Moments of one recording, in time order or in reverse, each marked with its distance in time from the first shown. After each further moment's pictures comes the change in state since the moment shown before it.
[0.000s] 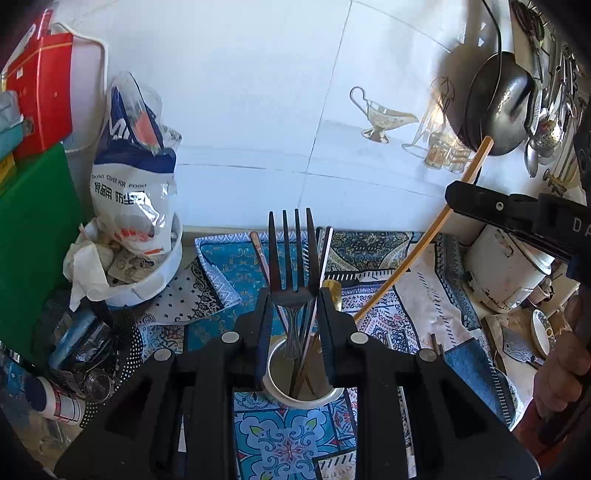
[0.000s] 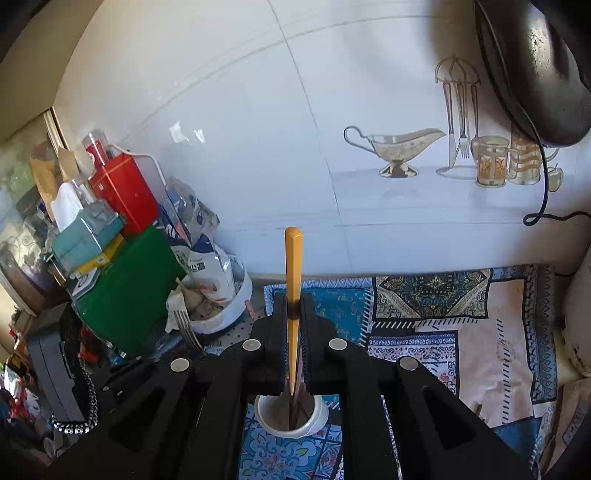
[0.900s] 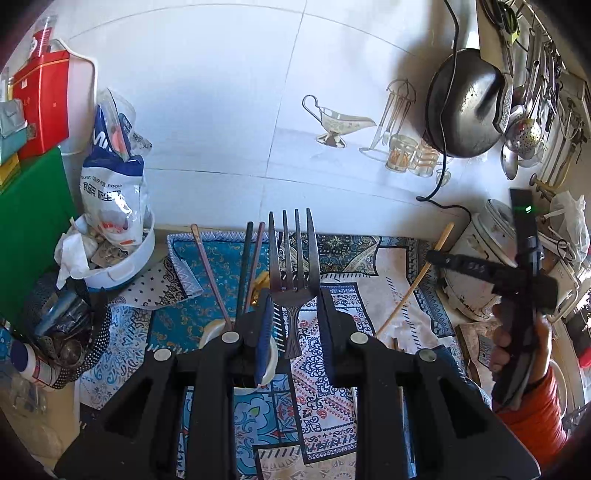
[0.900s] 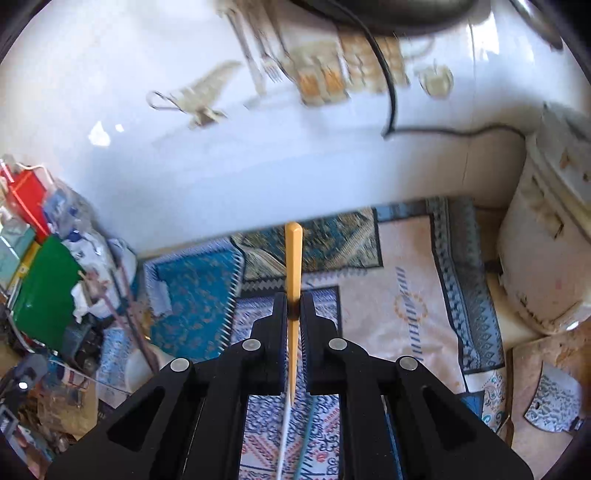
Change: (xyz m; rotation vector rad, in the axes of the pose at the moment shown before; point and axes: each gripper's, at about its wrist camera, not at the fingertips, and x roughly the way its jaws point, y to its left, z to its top) left arm -0.031 -0.069 -0.012 -0.021 -0.056 -0.008; right arm -0.031 -0.145 -0.013 0.128 0.049 -0.206
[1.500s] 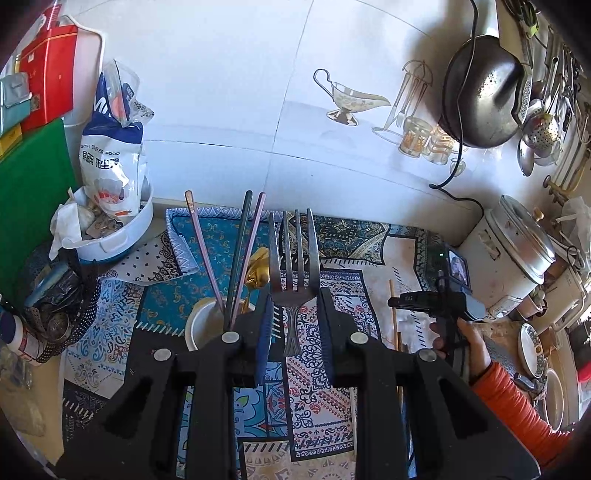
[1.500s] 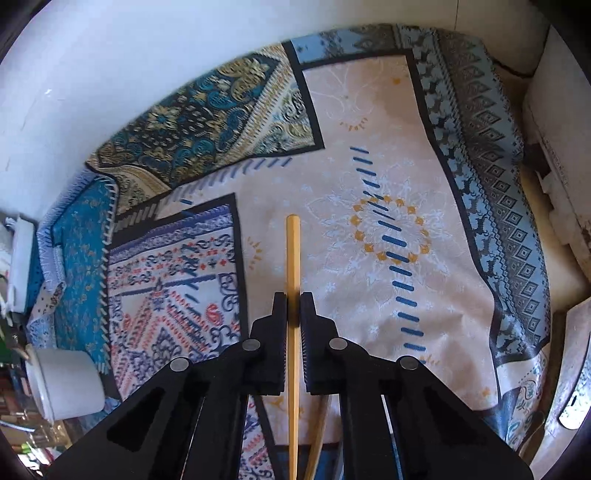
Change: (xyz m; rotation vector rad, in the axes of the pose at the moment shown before) left arm 0.025 -0.009 -0.017 -0.054 0.051 0.029; right arm 0.144 -0.096 -0.056 0.172 0.391 -0.108
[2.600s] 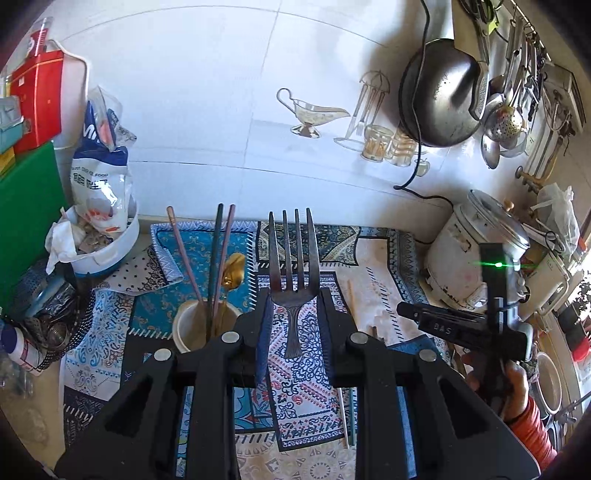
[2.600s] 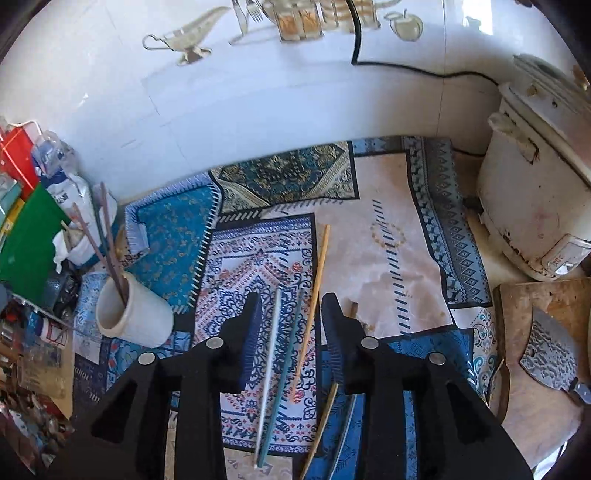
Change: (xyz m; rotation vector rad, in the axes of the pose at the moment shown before) left arm -0.035 -0.020 -0.010 0.054 -0.050 -0.054; right arm -0.100 0.043 -0.067 -0.133 -0.195 0.014
